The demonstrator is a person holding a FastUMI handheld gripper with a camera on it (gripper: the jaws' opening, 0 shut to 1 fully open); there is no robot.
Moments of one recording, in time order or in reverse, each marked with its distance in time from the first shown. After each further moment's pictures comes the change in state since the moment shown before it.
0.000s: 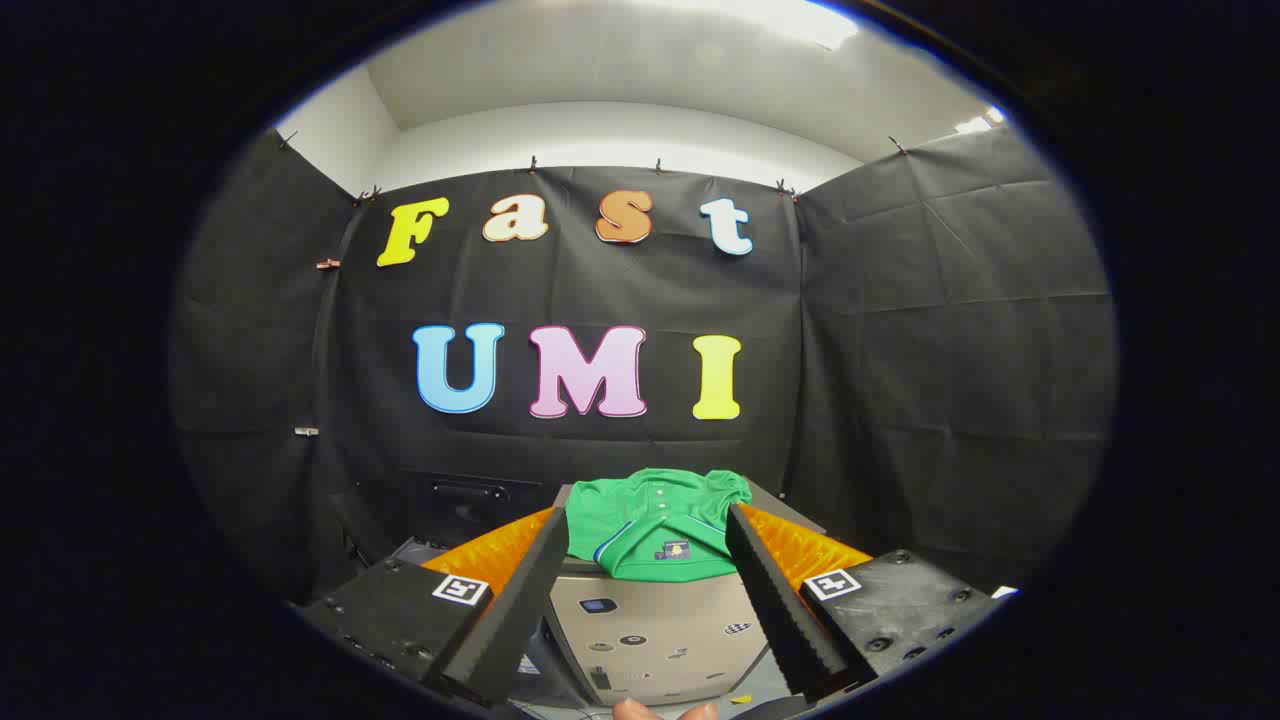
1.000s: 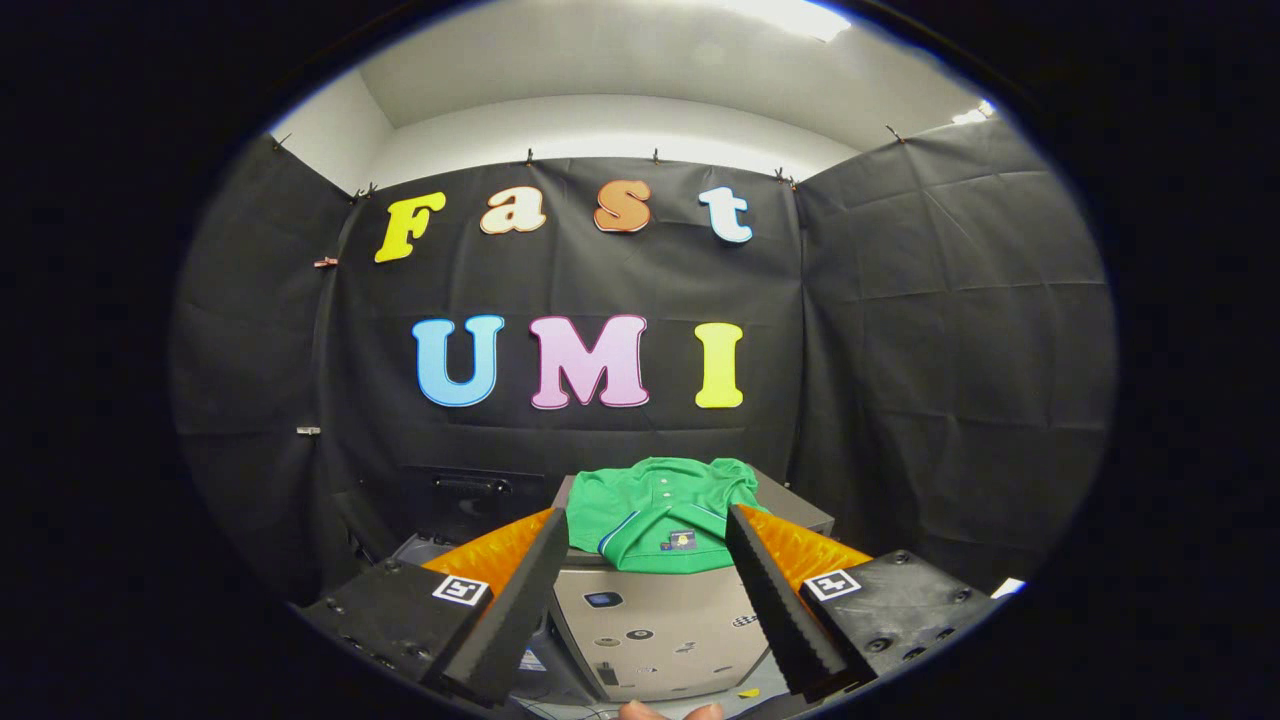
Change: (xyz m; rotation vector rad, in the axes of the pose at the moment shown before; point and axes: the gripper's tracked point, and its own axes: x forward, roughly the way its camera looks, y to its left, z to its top) arm 0.008 0.001 -0.016 0.021 0.039 0.003
